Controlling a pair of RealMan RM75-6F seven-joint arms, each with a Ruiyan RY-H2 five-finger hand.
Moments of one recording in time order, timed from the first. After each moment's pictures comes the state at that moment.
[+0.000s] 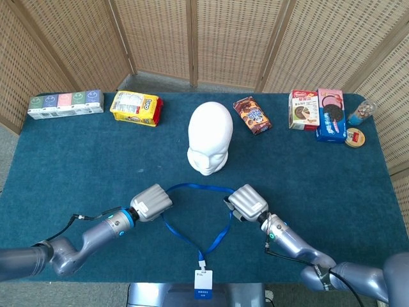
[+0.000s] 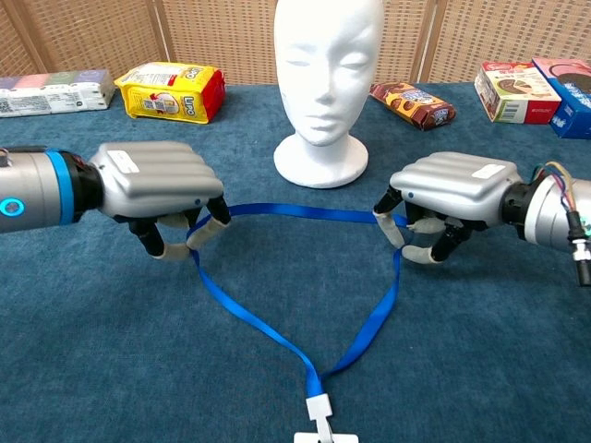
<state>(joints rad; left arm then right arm) -0.88 -1.43 0.03 -1.55 1.40 0.81 0.46 0.73 -1.55 0.04 -1.41 -1.44 0.90 -0.23</state>
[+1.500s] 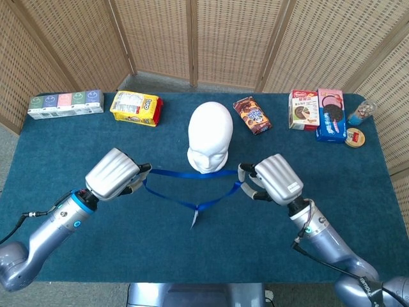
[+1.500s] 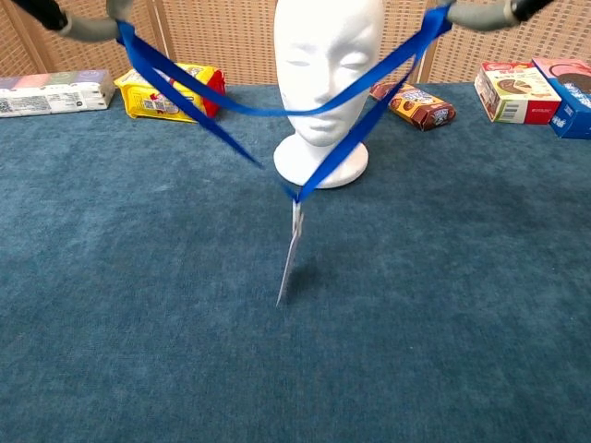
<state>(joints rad) -0.75 -1.03 -0.15 -1.90 1.50 1.12 0.26 0.66 -1.10 0.25 -1.94 -1.41 1.12 -0.05</state>
